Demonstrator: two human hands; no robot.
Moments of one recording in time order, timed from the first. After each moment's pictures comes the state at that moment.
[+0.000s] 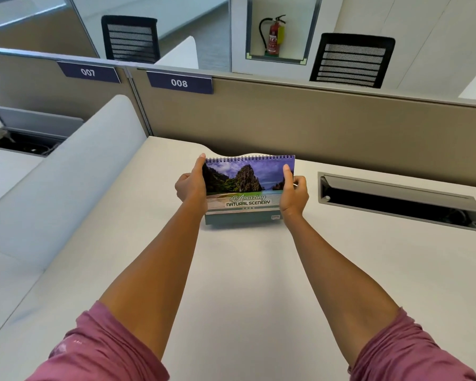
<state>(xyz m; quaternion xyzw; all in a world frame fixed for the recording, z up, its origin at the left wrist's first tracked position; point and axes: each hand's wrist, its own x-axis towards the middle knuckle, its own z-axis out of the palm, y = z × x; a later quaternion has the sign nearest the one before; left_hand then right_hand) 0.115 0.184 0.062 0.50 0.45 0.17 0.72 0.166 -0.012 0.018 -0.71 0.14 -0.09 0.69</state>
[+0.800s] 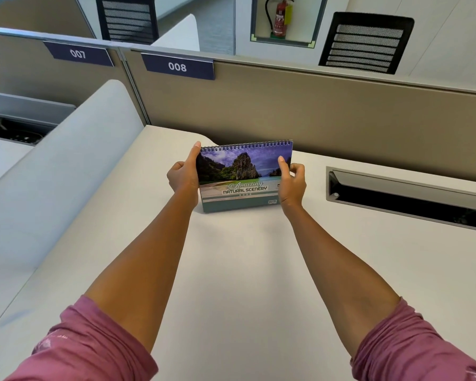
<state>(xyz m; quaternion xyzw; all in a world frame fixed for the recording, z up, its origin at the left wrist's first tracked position) 0.138 0.208 0.045 0.53 0.41 0.18 0.72 0.198 0.004 0.001 -0.71 0.10 -0.05 0.70</state>
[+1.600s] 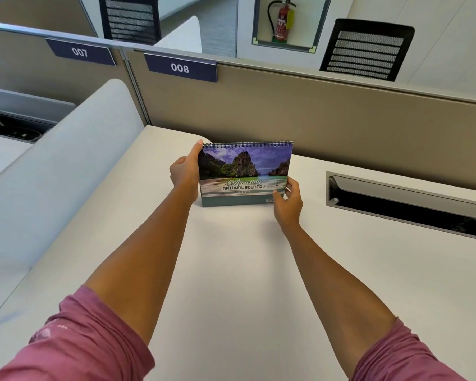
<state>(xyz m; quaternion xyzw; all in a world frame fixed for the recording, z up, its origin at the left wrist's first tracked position) 0.154 0.216 0.052 0.54 0.41 0.15 0.72 0.182 -0.004 -0.038 -0.76 0.04 -0.05 0.64</state>
